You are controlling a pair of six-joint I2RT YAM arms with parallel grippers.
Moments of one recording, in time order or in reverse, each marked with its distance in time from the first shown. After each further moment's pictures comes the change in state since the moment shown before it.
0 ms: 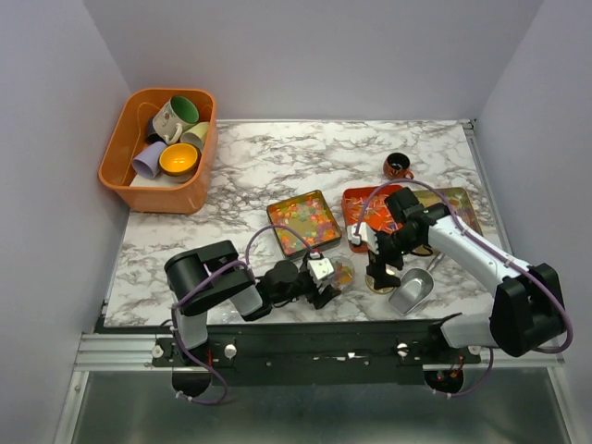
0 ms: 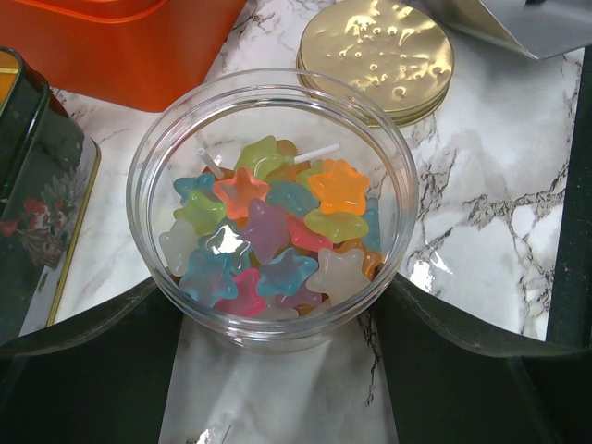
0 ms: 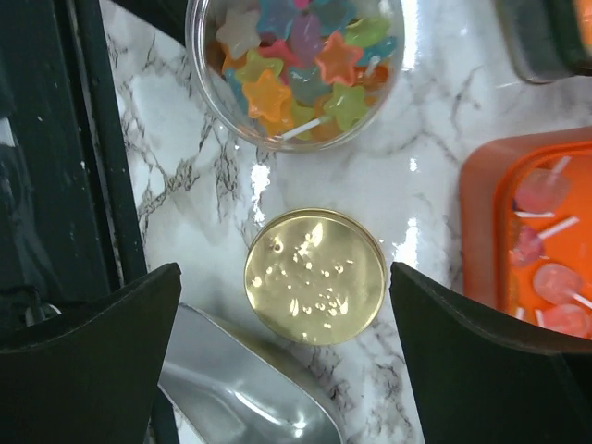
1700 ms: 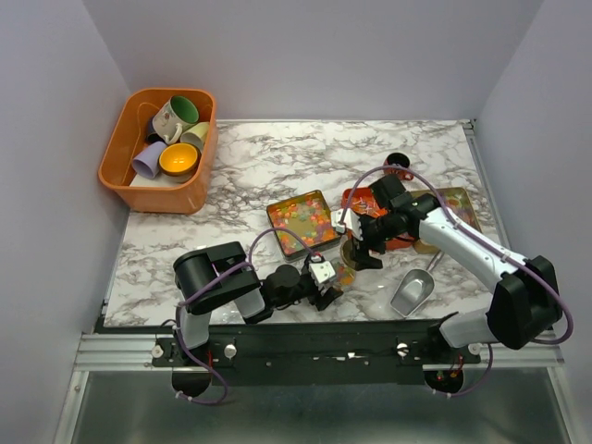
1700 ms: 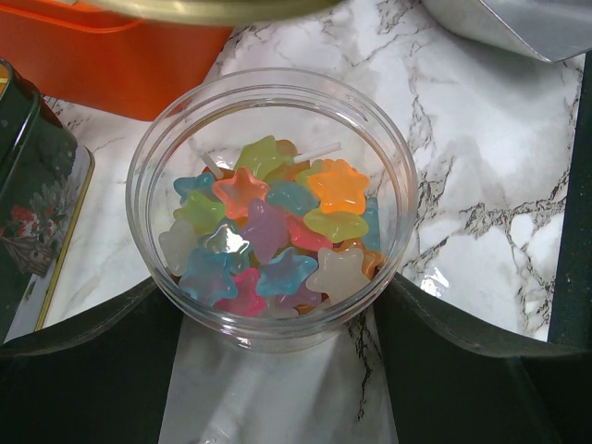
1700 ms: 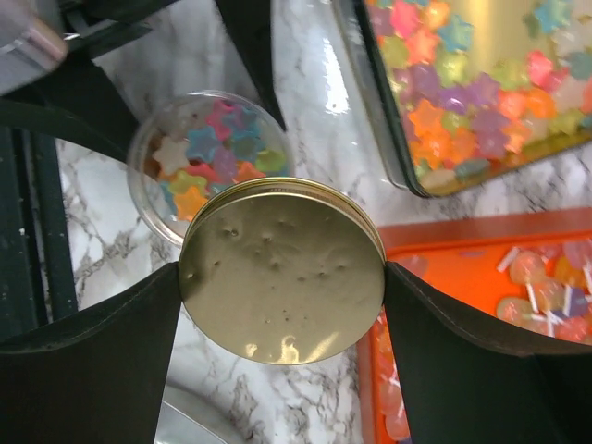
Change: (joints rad) left arm -0.036 0.050 -0.001 0.078 -0.049 0.014; right arm 0.094 0.035 0.096 0.145 0.036 0.043
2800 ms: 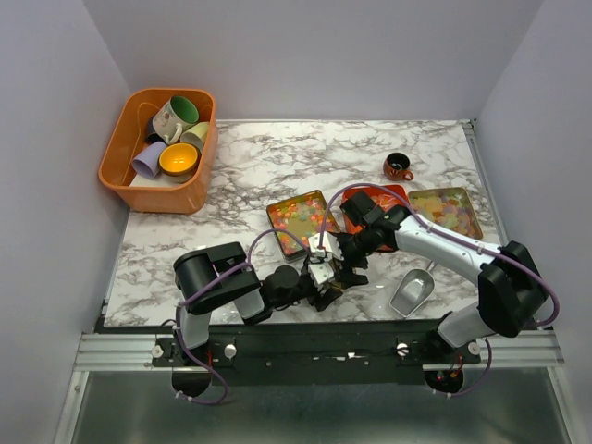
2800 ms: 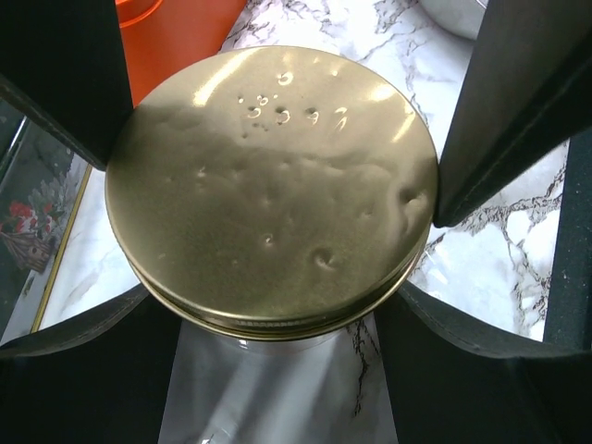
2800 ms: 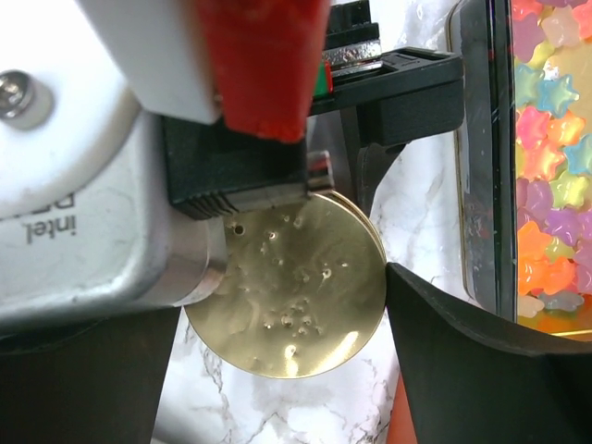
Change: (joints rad) left arm -0.003 0.000 -0.008 0.011 -0.002 0.001; right arm 0.217 0.106 -0.032 0.061 -0.003 -0.011
